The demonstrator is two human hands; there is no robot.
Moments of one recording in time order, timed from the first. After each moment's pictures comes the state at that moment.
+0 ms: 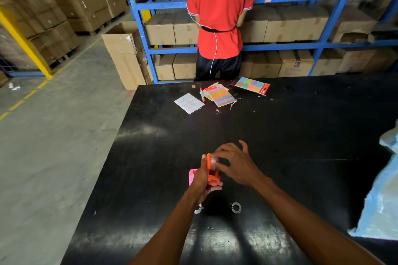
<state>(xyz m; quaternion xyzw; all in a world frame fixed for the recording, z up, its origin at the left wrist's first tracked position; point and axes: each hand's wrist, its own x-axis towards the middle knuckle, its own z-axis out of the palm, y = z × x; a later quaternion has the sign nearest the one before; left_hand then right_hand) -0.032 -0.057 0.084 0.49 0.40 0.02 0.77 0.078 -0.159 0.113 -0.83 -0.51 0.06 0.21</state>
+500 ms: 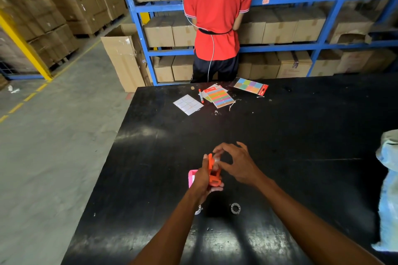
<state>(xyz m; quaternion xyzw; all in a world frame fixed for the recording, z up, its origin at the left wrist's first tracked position) -0.028 -0.060 0.084 0.52 0.38 0.00 0.77 0.081 -0.165 0.116 -0.81 -0.46 0.09 0.35</state>
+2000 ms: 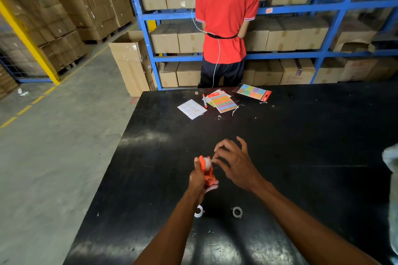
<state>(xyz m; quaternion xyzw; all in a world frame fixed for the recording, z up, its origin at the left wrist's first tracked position) -0.034 -0.049 0.082 0.46 0.45 0.09 0.76 0.063 -0.161 0.131 -0.79 -0.54 -0.06 0.30</state>
